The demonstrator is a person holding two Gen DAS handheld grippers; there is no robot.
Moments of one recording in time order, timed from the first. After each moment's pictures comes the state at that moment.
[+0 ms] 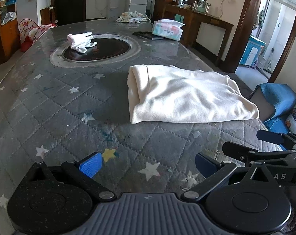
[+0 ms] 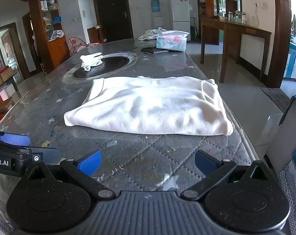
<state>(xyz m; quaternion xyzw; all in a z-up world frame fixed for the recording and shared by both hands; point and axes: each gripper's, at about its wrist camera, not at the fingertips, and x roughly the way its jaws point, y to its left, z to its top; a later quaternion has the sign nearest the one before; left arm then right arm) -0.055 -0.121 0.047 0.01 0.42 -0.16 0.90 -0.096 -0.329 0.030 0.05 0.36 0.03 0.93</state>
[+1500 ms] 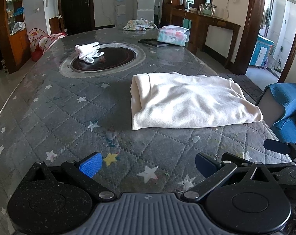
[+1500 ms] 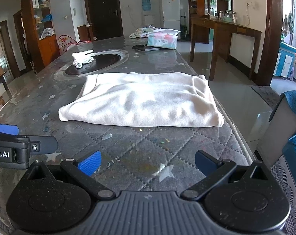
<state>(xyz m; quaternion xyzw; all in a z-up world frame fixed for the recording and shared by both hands) -0.068 -0.138 0.060 0.04 0.40 -0.12 0.91 -0.106 -0.322 0.030 0.04 0.36 -0.01 0.93</state>
